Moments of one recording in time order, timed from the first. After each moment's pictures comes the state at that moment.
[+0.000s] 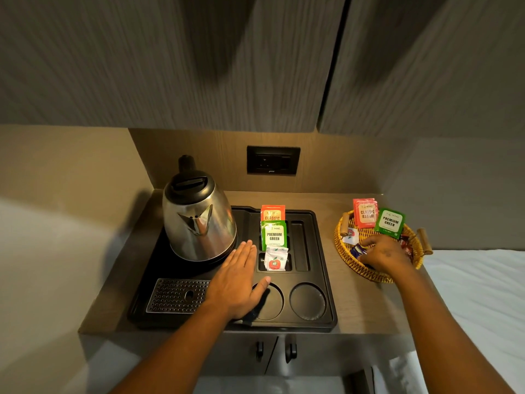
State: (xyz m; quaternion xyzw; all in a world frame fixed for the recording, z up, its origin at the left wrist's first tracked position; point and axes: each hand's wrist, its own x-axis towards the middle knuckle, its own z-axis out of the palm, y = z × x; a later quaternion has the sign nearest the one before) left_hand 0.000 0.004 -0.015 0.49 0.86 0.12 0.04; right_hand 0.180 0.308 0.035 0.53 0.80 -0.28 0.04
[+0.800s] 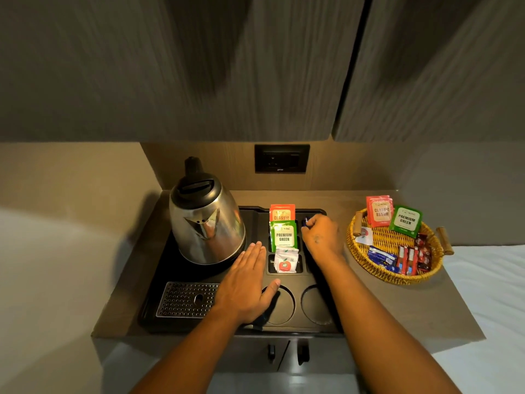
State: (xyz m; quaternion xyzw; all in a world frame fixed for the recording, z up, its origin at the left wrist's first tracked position) left_hand -0.001 0.005 -0.017 0.49 0.86 0.13 0.04; right_hand 0.053 0.215 0.025 0.49 0.80 -0.30 -0.14
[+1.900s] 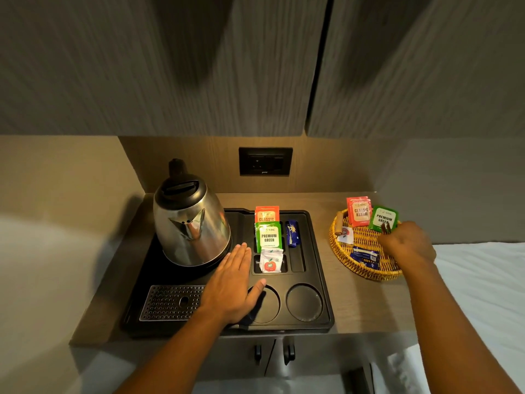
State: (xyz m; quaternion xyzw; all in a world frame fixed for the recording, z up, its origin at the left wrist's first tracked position) left_hand -0.003 0.005 -0.018 0.49 0.86 0.12 0.04; right_hand 0.197 0.310 0.072 0.65 0.73 -0.17 -0.12
